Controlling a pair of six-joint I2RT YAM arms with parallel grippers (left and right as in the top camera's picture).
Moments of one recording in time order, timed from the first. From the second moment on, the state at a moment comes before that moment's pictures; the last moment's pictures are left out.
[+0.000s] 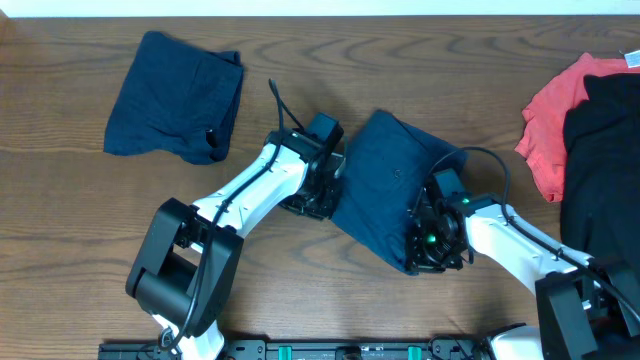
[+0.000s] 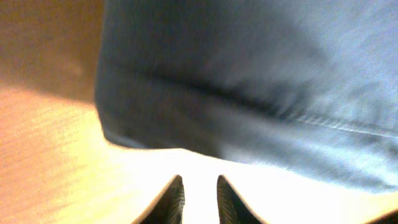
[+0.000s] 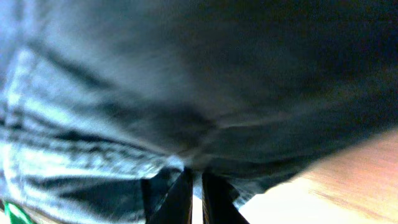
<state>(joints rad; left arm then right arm) -0.55 1.86 1.25 -0.97 0.23 -0.16 0.32 1.55 0.67 -0.74 -0.38 0.35</state>
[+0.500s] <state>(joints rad) -0.53 1.64 1.31 -0.92 0.24 -0.16 0.23 1.24 0.83 -0.76 -0.31 0.31</state>
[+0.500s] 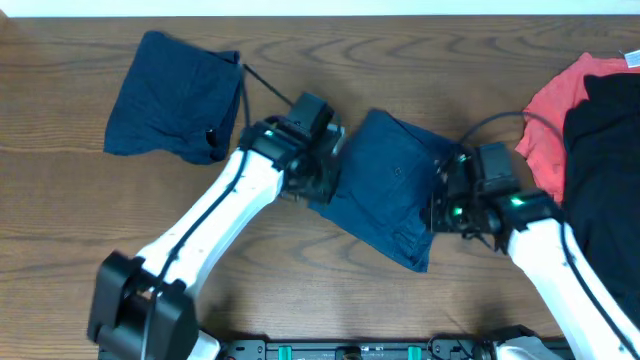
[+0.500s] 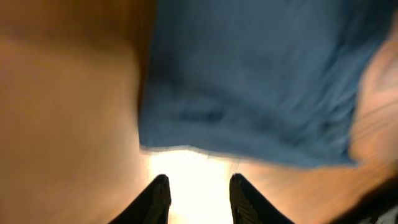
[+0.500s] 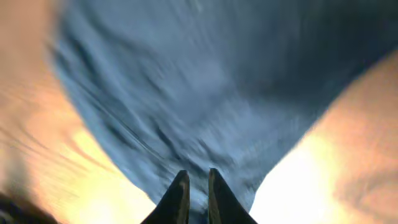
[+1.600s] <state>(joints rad) -0.46 1.84 1.25 -0.95 0.23 -0.12 0.01 1.65 0.83 -0.50 -0.13 0.35</state>
